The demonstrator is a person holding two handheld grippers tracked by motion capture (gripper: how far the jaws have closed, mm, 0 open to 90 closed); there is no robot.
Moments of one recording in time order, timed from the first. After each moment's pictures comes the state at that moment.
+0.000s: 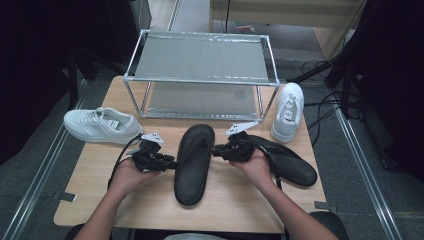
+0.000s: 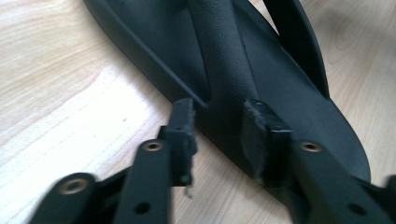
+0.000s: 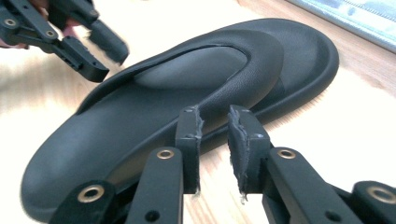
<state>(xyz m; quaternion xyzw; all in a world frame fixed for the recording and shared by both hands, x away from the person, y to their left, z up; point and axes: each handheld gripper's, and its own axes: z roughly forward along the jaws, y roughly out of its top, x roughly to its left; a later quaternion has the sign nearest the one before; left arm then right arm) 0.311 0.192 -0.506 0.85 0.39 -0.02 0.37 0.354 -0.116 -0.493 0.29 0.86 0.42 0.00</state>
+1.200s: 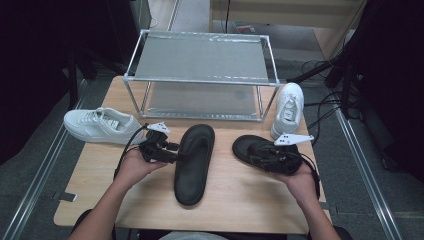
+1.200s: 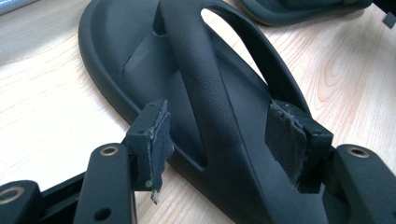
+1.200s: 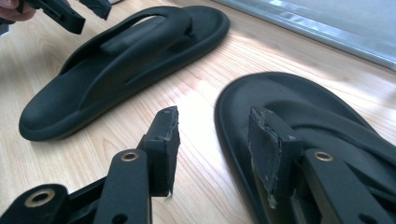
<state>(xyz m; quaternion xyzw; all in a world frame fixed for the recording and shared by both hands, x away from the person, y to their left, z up) 0.333 0.175 -0.489 0.84 0.37 -0.01 0.39 0.314 -0.234 -0.477 0.35 0.83 0.44 0.06</state>
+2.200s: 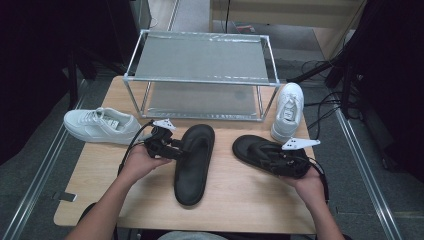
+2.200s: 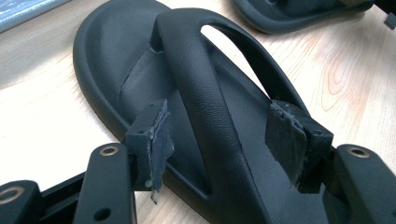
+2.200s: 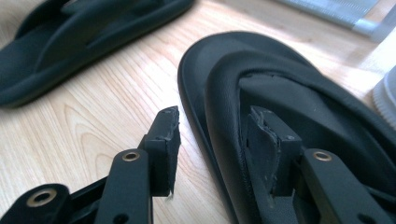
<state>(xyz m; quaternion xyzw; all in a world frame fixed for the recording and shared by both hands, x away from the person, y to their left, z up) 0.346 0.164 -0.489 0.85 0.36 -0.01 0.39 0.313 -0.260 -0.493 0.36 0.84 0.40 0.08</state>
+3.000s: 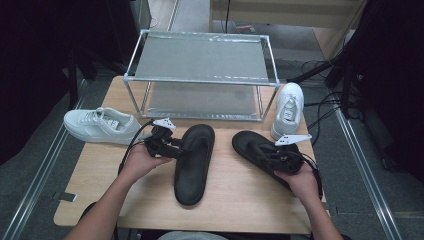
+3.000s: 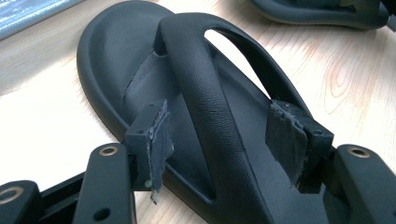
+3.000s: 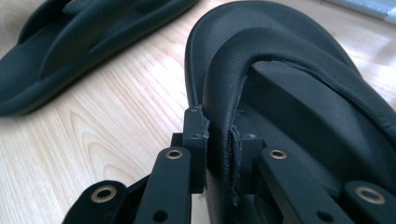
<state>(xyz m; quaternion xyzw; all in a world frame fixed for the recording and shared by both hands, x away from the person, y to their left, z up) 0.348 0.164 -0.489 0.85 0.35 0.00 0.39 0.325 -0.245 -0.494 0.37 0.84 0.39 0.05</state>
